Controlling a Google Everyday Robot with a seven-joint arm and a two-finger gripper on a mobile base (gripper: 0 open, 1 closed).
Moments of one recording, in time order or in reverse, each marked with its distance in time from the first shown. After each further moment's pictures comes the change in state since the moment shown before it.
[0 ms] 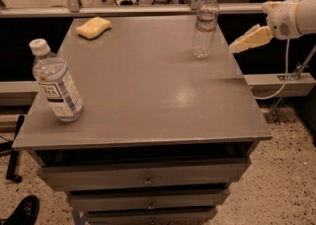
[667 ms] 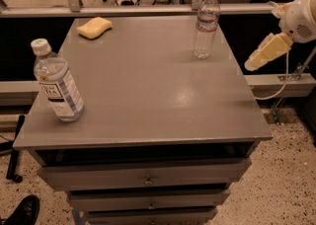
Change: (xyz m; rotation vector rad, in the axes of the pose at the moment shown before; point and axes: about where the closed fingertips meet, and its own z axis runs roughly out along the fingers) arm 0.008 0.056 -0.064 -0.050 0.303 -0.127
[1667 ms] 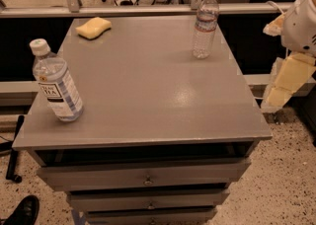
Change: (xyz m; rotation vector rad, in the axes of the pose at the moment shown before) arm -0.013 0.135 -0.086 -0.210 0.297 -0.215
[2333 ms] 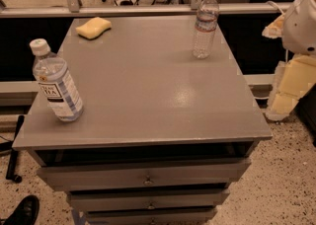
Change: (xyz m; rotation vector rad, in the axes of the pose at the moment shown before) arm -0.005 0.024 -0.015 -0.034 0.046 -0.034
